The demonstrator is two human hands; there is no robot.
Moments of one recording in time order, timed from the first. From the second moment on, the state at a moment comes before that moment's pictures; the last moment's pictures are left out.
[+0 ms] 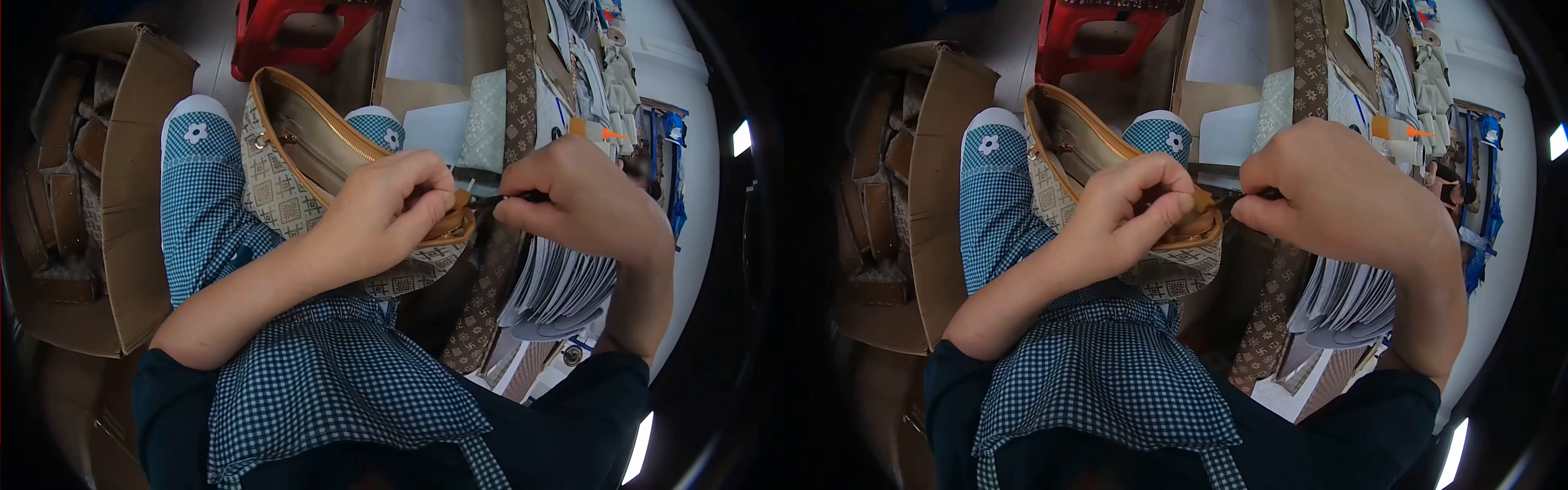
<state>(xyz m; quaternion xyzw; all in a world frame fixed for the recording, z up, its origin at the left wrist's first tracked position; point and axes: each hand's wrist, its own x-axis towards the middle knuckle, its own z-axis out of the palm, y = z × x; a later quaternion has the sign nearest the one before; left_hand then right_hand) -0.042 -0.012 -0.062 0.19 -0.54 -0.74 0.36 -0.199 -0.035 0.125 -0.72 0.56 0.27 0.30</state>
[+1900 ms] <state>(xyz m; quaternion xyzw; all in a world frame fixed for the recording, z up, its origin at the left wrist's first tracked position) -0.046 -0.030 -0.036 0.23 -0.59 -0.73 0.26 -0.226 0.102 -0.020 -0.44 0.62 -0.52 0.39</state>
